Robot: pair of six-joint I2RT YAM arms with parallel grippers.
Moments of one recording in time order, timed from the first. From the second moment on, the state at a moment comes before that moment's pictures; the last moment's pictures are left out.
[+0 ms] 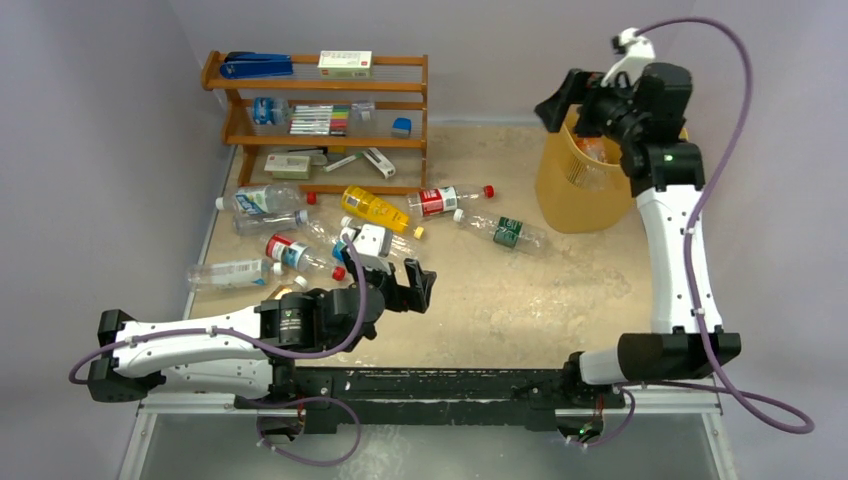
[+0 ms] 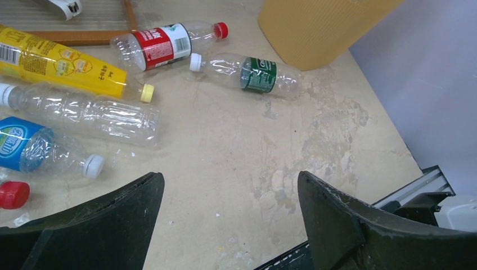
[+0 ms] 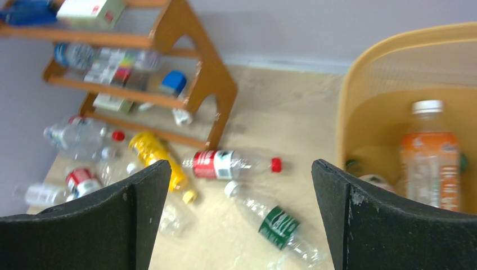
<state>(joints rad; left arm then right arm) -1.40 0.95 0.92 -0.36 -0.86 -0.68 -0.03 1.41 1.78 -0.62 -0.34 0.21</state>
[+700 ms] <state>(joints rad) -1.40 0.89 0.87 -0.41 -0.88 -0.78 0.31 1.57 1.55 -0.59 -0.13 0.09</state>
